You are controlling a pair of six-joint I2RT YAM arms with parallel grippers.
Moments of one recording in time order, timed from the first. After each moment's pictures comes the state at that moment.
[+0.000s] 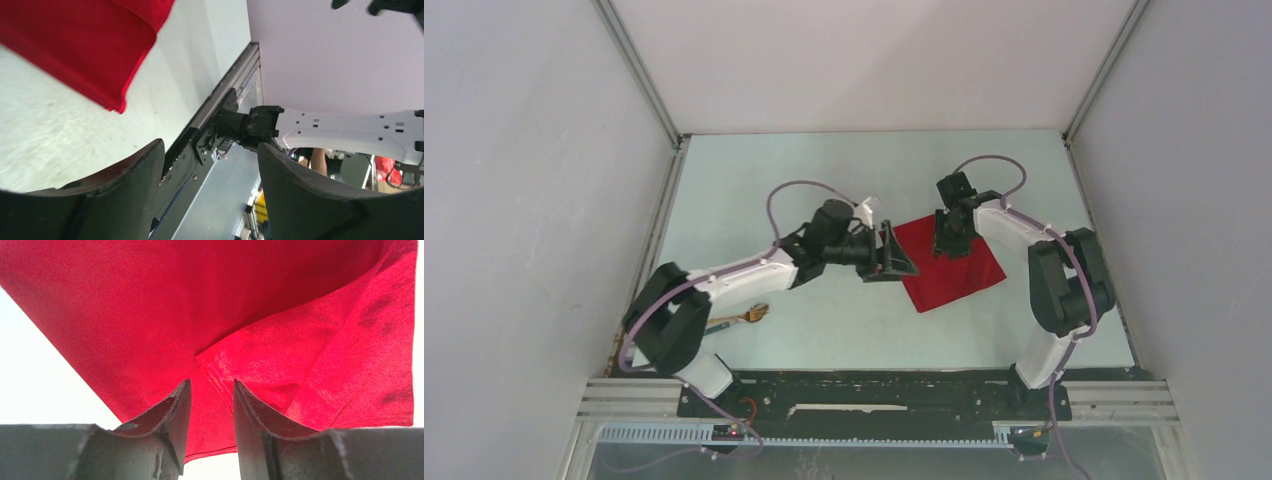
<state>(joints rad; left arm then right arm) -0.79 1.61 0.99 0.11 0.59 -0.99 0.34 1.75 1.18 -0.61 0.02 0.41</state>
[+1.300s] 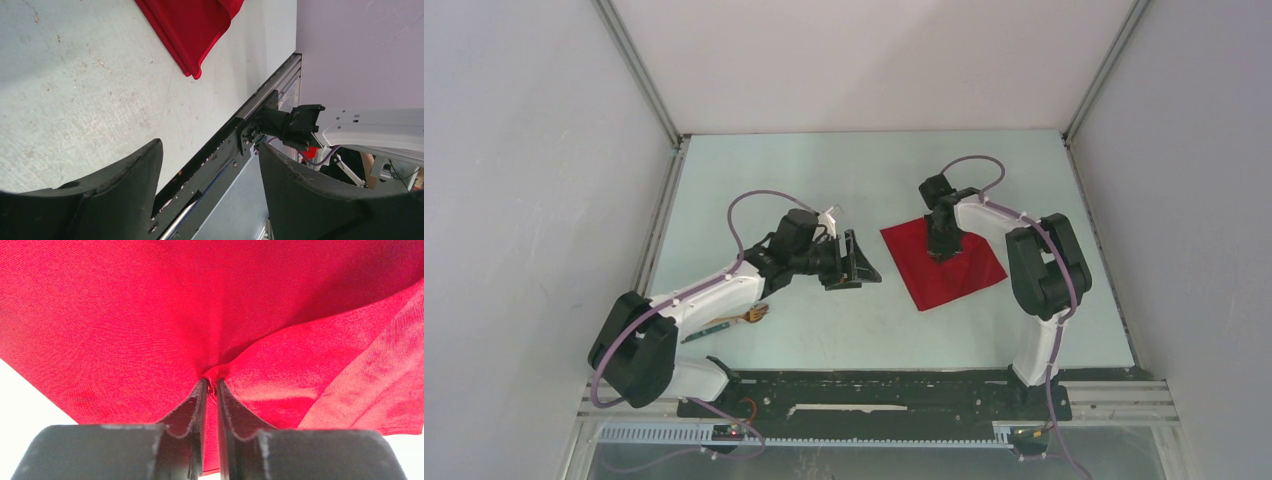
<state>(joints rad) -0.63 1.35 0.78 -0.08 0.53 -0.85 0.40 1.91 1.28 -0.69 0.13 0.42</state>
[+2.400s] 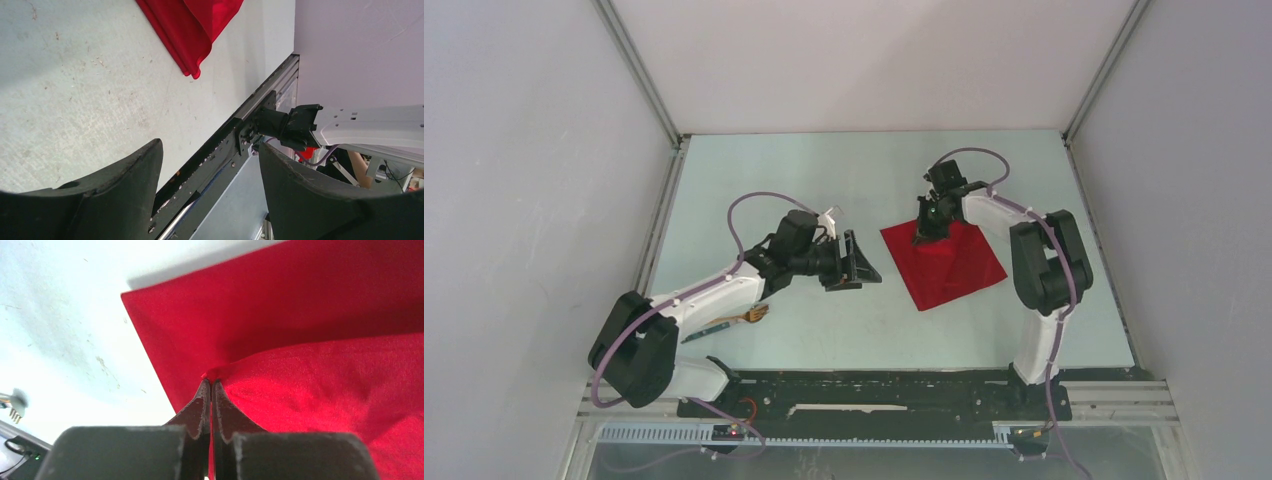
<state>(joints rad) -0.63 1.35 0.78 -0.06 0.54 -0.87 0.33 1.91 1.32 -0.51 -0.22 0.44</state>
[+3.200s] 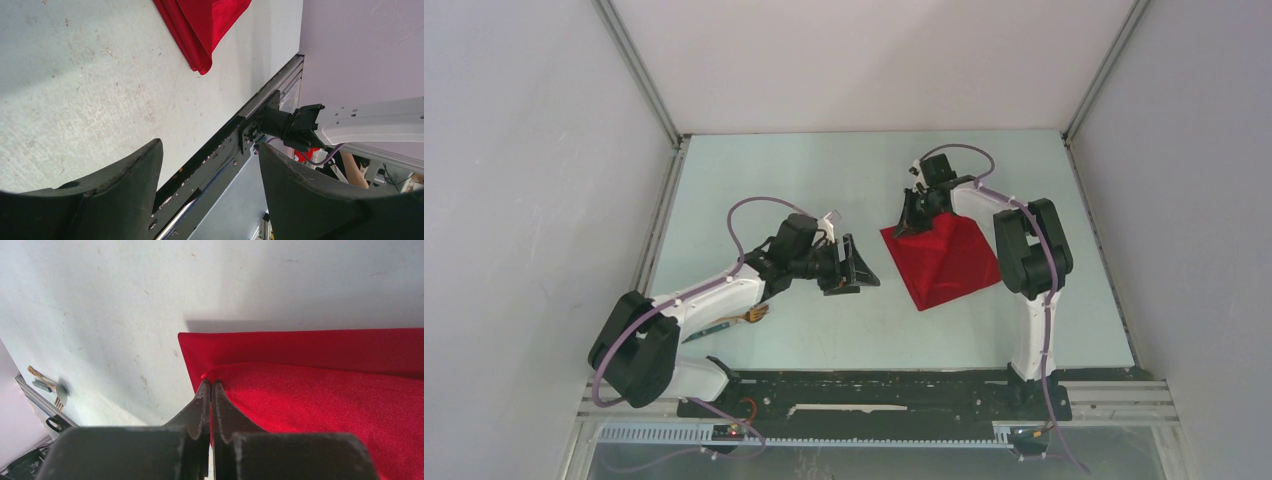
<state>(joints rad) -0.63 1.35 0.75 -0.06 0.53 -0.88 0.34 2.09 1.46 -0.44 -0.42 0.45</state>
